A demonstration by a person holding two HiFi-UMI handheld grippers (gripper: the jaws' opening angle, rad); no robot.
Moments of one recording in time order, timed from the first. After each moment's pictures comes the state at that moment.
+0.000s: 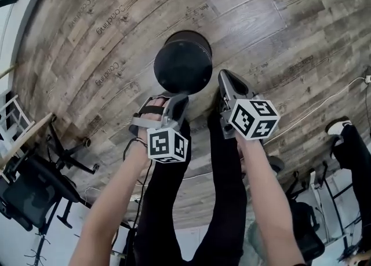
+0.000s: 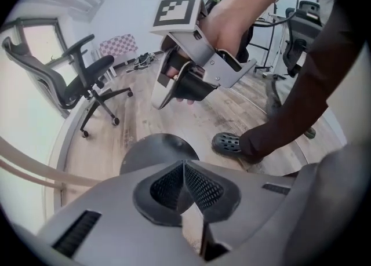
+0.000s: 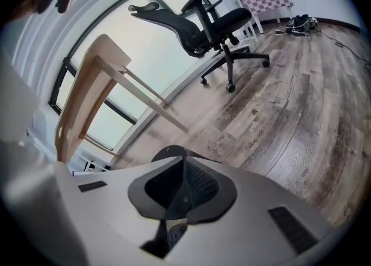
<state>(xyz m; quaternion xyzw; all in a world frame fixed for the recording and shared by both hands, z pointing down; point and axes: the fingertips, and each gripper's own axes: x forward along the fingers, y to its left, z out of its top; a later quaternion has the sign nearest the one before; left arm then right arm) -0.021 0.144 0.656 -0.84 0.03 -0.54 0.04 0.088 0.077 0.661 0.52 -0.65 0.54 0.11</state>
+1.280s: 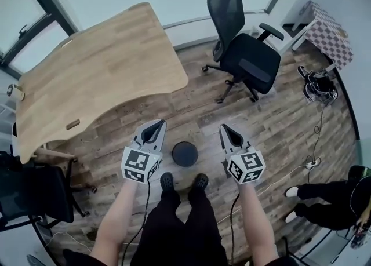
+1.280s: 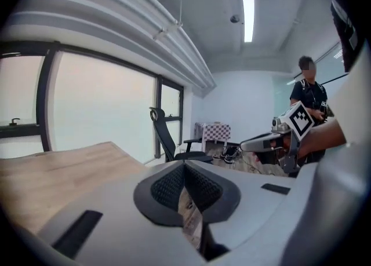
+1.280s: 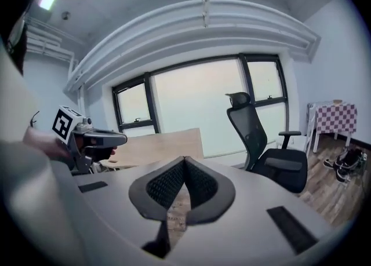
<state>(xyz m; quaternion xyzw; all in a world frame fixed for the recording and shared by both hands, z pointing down) -0.110 -0.071 0.056 -0.88 0.44 -0.15 -0.09 0.079 -0.058 0.080 0.49 -0.84 0.19 0.10</state>
